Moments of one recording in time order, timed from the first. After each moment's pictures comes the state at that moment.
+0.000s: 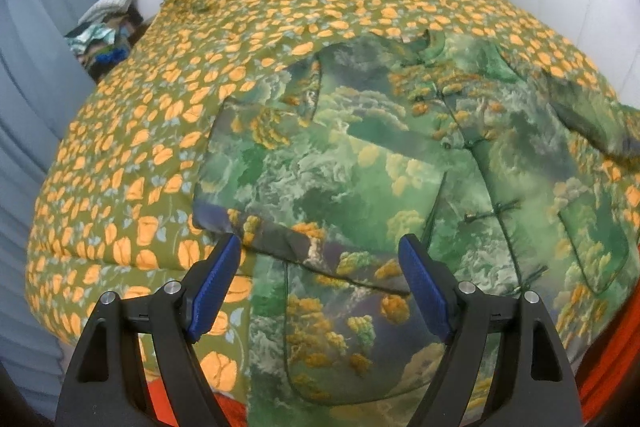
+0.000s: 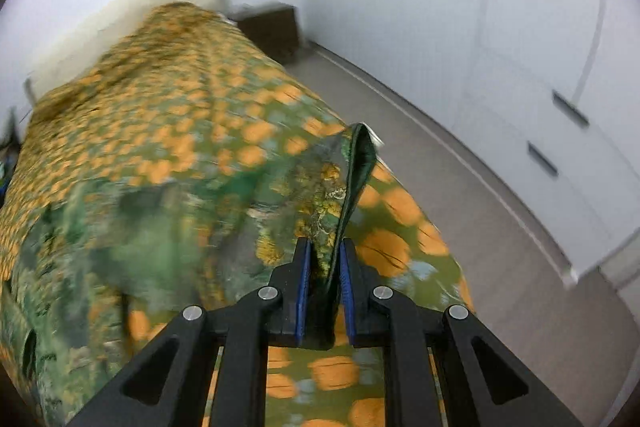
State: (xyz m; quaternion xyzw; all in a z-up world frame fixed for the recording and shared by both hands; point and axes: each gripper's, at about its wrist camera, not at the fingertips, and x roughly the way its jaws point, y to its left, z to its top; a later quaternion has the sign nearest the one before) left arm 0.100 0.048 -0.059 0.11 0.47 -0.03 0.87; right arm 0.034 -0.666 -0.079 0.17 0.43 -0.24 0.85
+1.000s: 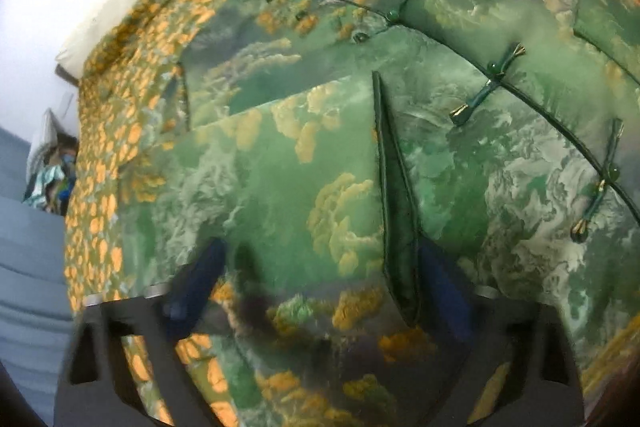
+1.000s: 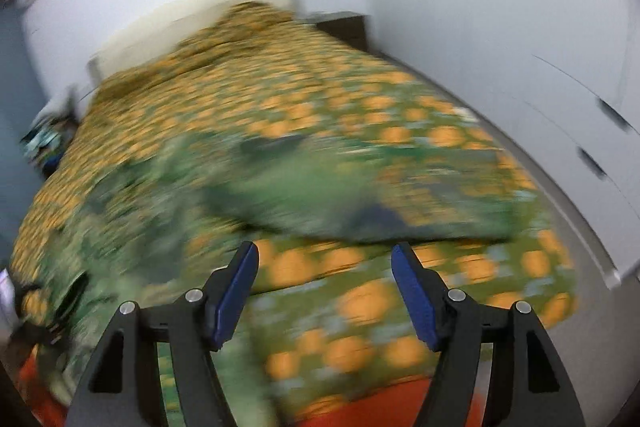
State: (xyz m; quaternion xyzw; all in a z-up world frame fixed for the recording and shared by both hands) left arm 0.128 -0.027 -0.172 0.36 0.47 -0.16 0.79; right arm -0.014 -0.461 -0.050 0.13 0.38 -0.09 0.91
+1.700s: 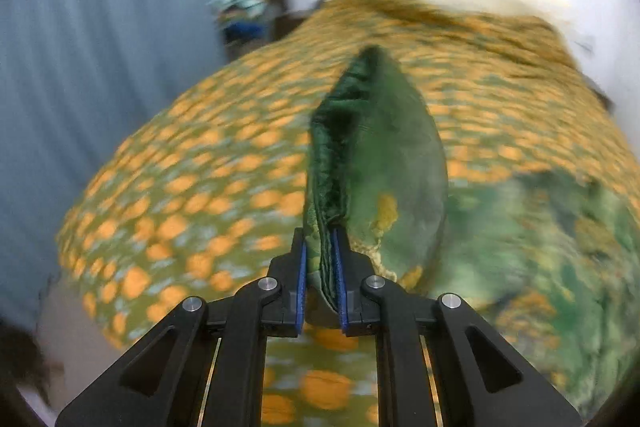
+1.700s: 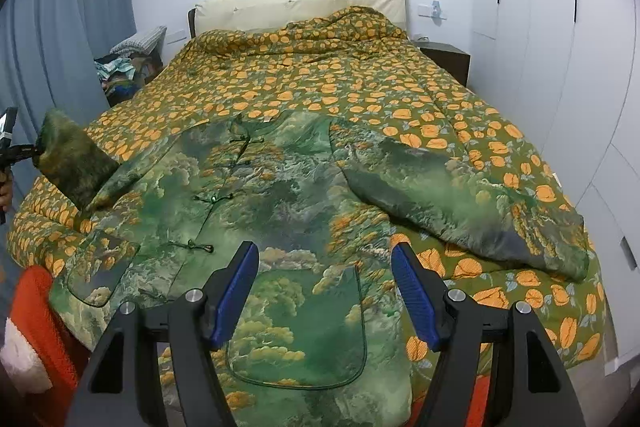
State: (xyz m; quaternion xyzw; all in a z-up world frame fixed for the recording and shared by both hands) left arm 0.160 0.326 -0.018 -0.04 0.39 0.19 0.90; right arm -0.022 -0.332 -0.037 0.03 0.37 0.02 0.93
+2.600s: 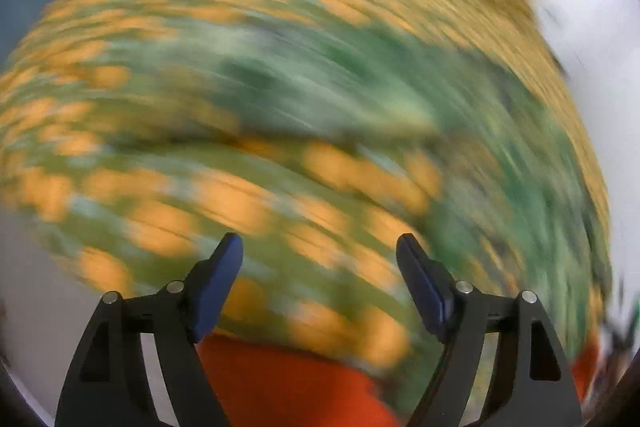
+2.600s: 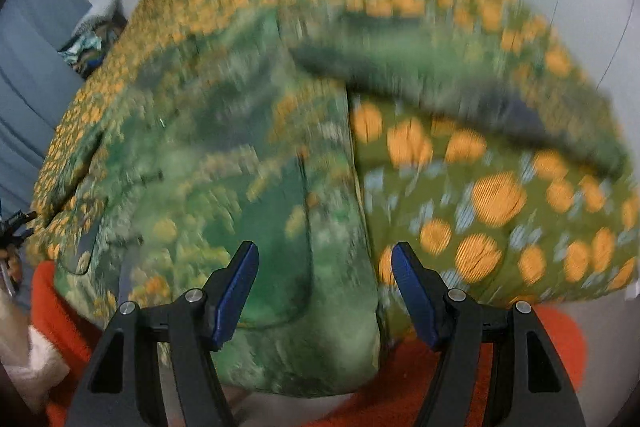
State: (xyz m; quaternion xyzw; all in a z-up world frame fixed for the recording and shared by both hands) left arm 0.084 0.243 -0.113 -0.13 0.55 -0.01 0.82; right arm 0.008 -0.415 -0.137 0.14 0.57 0.03 0.81
